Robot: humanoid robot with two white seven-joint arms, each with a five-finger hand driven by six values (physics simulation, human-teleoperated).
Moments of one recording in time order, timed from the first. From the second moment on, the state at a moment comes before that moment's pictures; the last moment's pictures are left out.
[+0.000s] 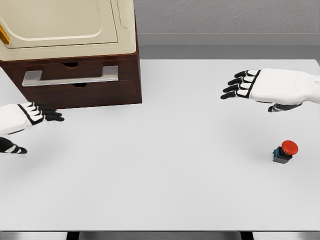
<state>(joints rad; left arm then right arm) -0.10 1.36 -0.33 -1.76 -0.09 -0.61 -0.22 -0.68 -1.06 0.57 -1.75 0.29 -0.61 0.61</state>
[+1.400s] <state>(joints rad) -0.56 1.15 -0.49 -1.76 0.52 0.05 -0.61 -0.66 -1.27 0.85 -1.71 0.37 -0.61 0.61</state>
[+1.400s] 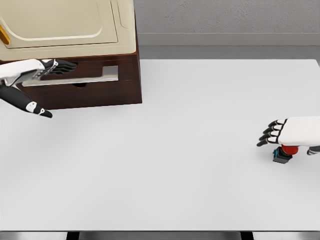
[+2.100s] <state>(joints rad) -0.57 1.11 -0.51 -1.76 0.39 0.11 -0.61 -0.64 -1.26 0.87 -1.67 0.42 -0.61 0.61</state>
